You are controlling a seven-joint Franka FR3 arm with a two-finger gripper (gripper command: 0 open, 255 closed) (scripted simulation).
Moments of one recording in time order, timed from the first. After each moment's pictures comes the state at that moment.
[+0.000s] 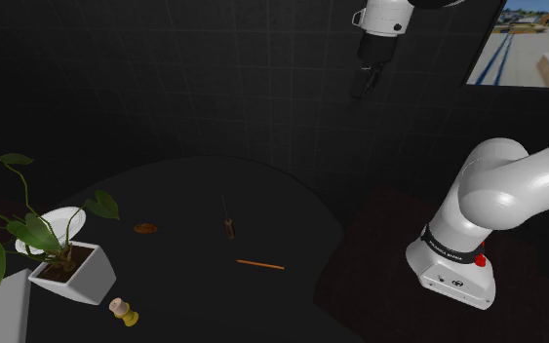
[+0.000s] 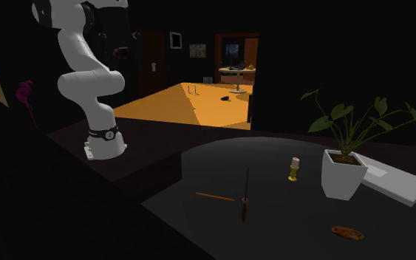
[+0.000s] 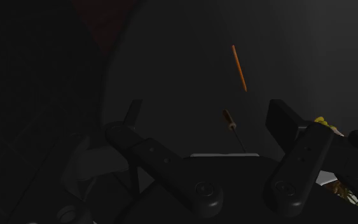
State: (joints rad) arm -0.02 -0.82 -0.03 -2.43 0.06 1.67 -0.10
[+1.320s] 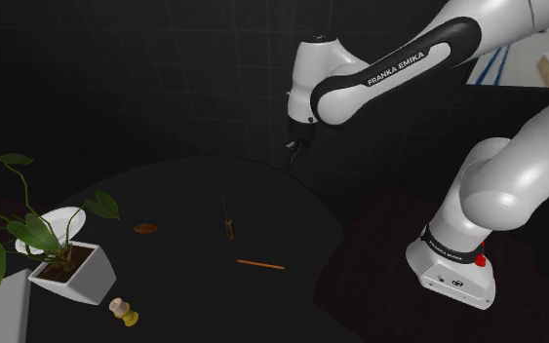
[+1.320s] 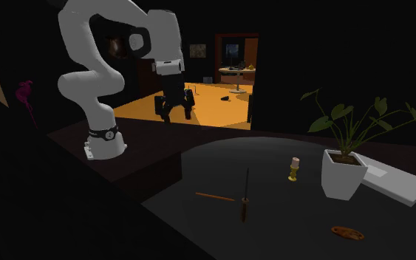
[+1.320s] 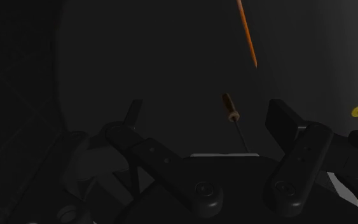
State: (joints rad) arm 0.02 -0.34 0.20 -2.56 0.08 2.35 0.12
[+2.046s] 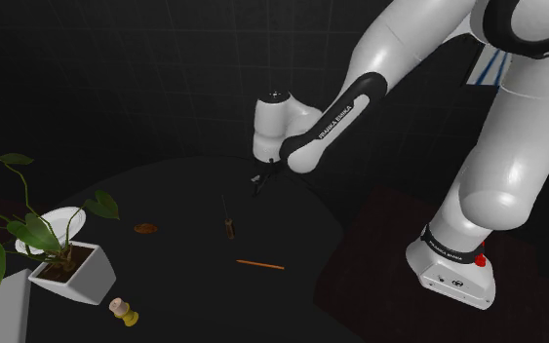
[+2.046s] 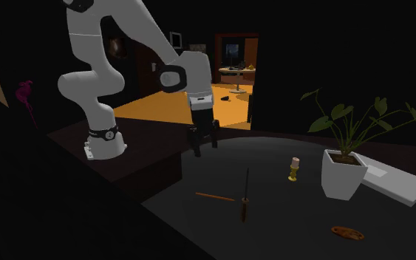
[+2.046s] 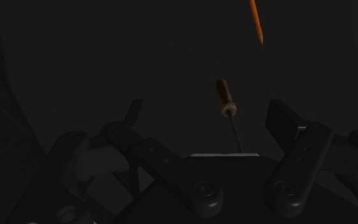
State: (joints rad) arm 0.01 0.12 0.29 -2.39 -0.20 2.65 0.44
